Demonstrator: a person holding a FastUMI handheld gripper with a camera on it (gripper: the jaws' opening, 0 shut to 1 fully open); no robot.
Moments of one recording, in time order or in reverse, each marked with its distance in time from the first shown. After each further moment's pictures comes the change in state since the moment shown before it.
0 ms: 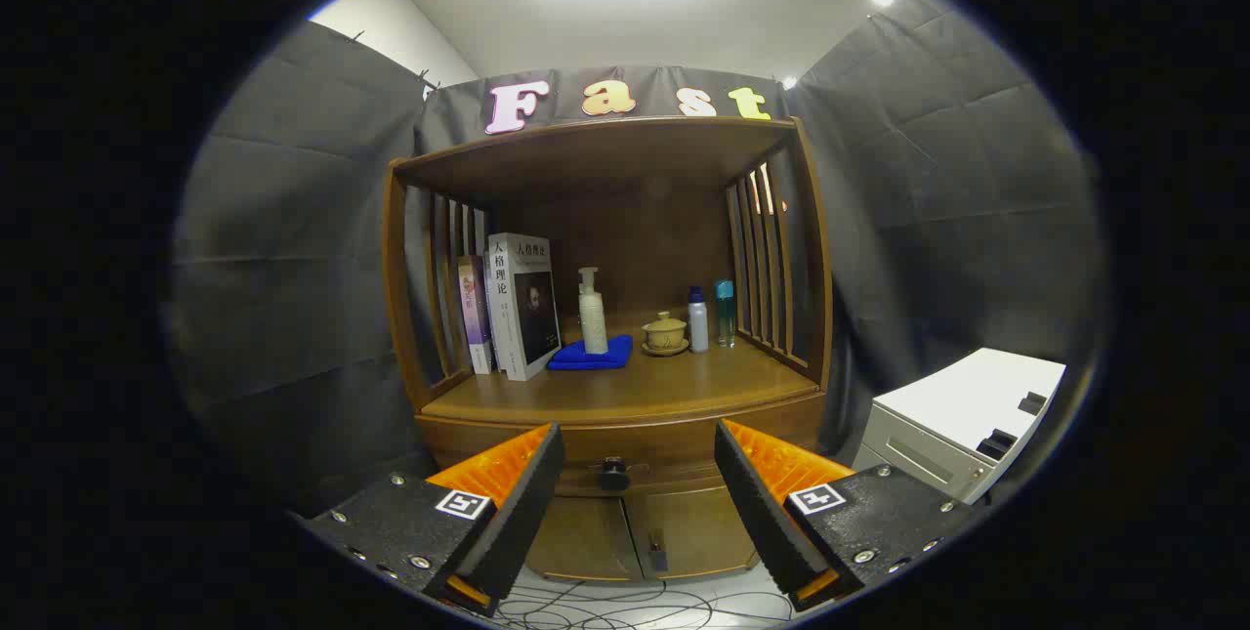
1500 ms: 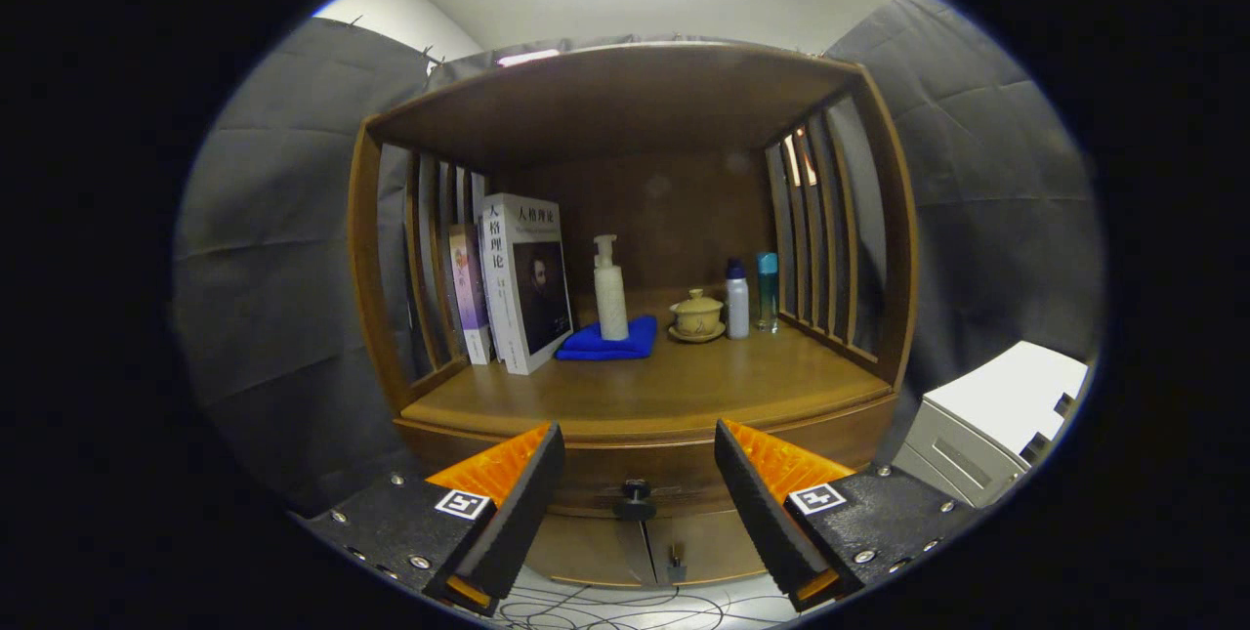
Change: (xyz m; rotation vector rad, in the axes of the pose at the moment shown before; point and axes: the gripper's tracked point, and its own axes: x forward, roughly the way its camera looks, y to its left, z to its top) arm 0.111 0.026 -0.041 -0.006 0.103 0.063
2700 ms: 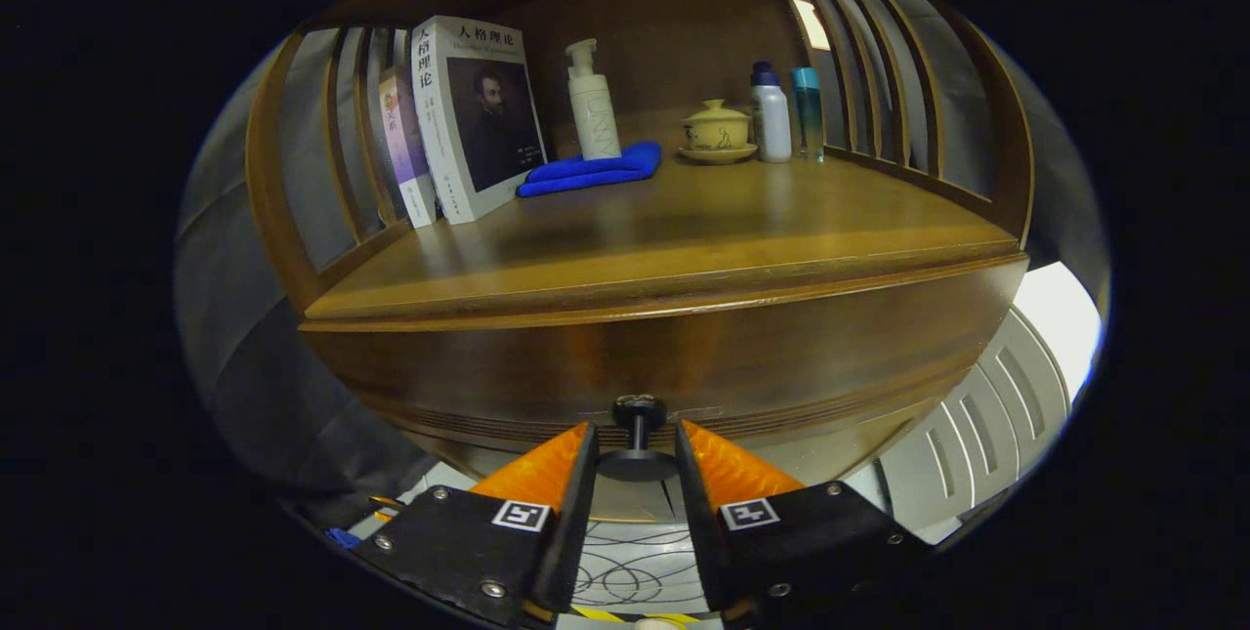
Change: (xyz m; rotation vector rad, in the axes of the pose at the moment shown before) arm 0.075 0.003 -0.137 0.089 0.405 0.013
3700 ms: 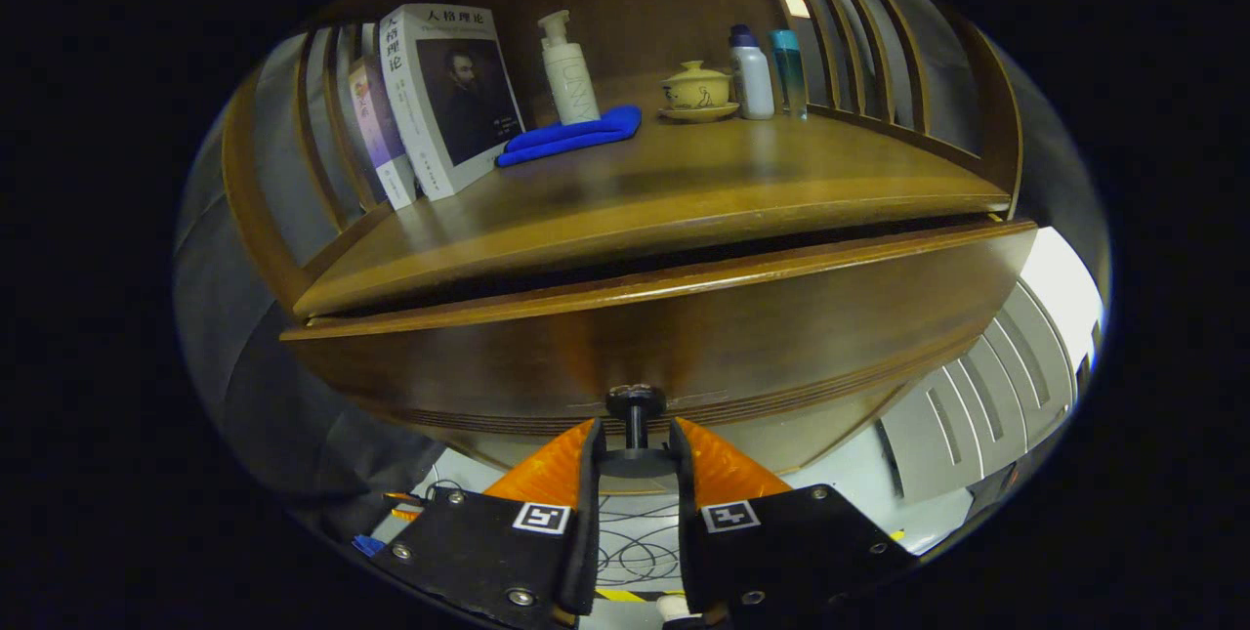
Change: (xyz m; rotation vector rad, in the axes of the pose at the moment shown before) arm -0.009 -0.001 -0.029 0.032 0.104 -0.040
